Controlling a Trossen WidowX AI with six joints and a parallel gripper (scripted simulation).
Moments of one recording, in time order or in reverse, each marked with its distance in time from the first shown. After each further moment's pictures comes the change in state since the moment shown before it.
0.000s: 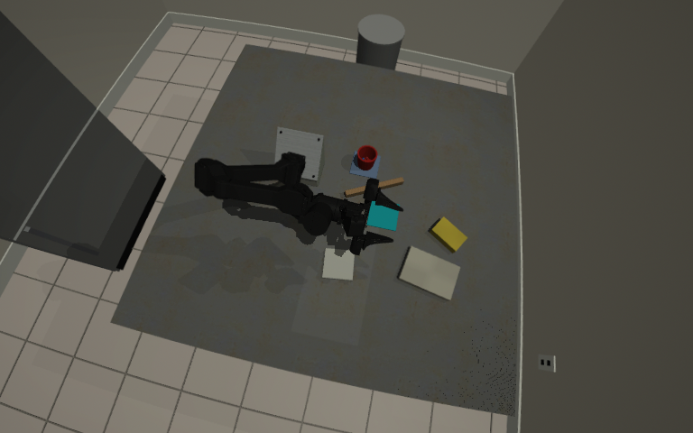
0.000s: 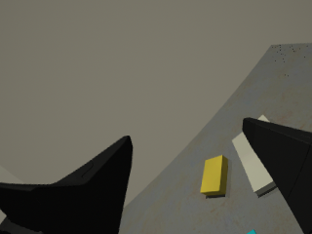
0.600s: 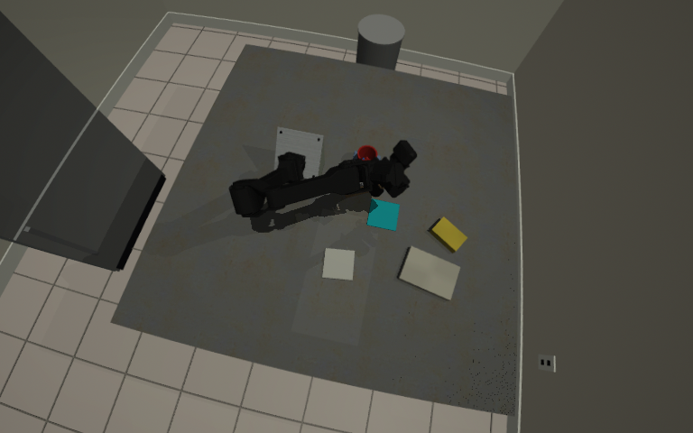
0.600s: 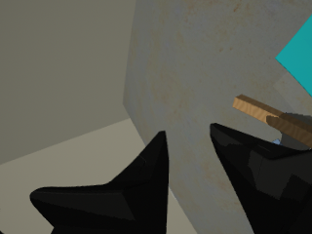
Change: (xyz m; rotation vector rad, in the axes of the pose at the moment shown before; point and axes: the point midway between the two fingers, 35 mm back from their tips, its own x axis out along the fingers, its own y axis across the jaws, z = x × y) arm 0.017 0.095 -0.209 0.502 0.883 -0.215
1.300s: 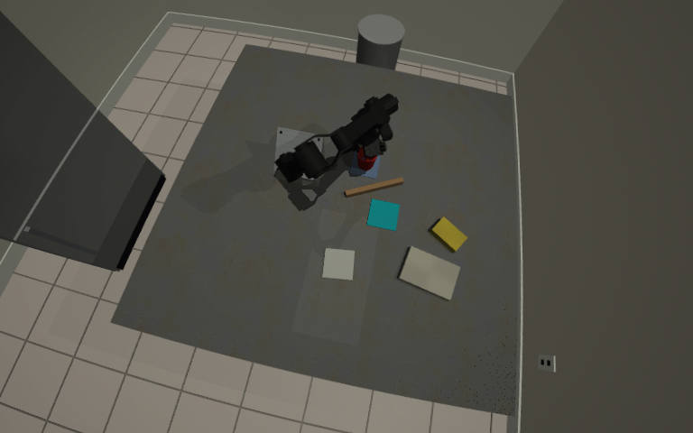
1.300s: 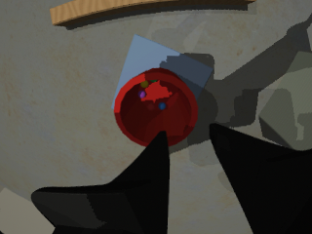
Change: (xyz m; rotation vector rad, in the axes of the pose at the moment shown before) arm 0.027 -0.072 -0.175 0.196 0.021 -0.919
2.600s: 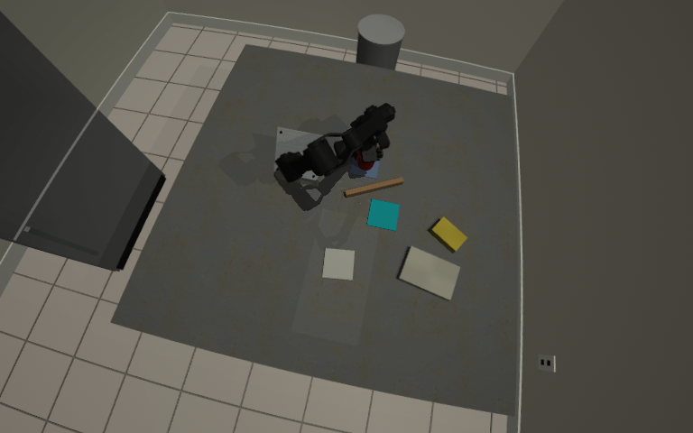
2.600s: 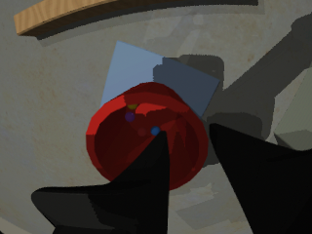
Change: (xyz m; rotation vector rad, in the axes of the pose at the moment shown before) arm 0.047 -0.005 0.002 0.037 -0.072 -0.045
